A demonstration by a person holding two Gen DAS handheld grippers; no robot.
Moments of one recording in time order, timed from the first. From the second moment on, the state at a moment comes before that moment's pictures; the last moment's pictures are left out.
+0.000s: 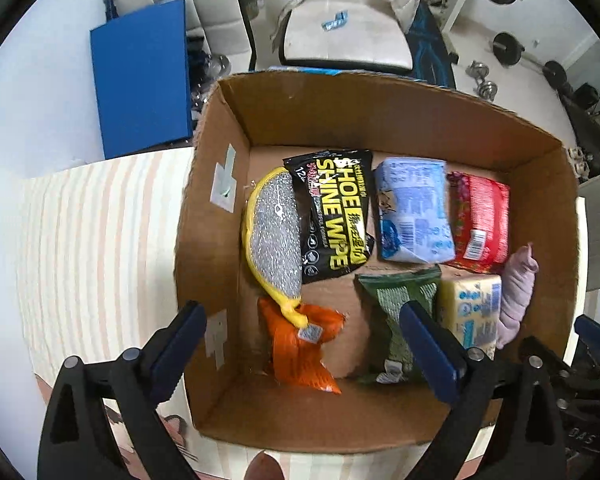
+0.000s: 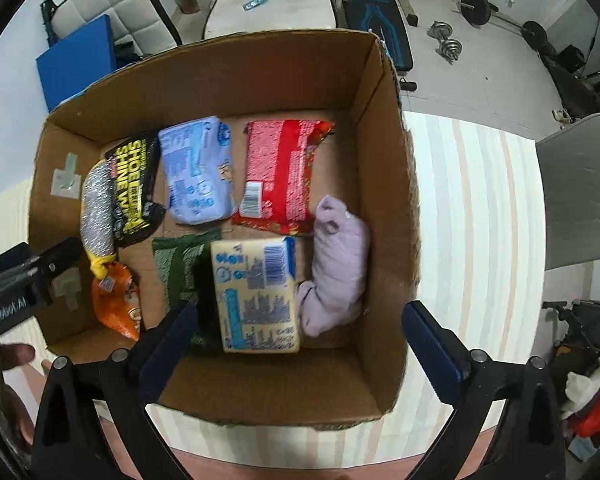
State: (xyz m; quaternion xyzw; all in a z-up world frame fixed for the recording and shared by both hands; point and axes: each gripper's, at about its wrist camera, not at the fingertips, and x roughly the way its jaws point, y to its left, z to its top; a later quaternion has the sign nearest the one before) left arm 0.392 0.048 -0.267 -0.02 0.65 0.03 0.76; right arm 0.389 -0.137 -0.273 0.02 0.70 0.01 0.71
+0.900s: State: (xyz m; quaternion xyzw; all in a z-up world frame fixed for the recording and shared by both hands) left arm 0.305 0.030 -0.163 -0.01 0.55 0.03 0.83; right arm 0.321 -0.135 -0.190 0.03 0.63 0.01 0.78
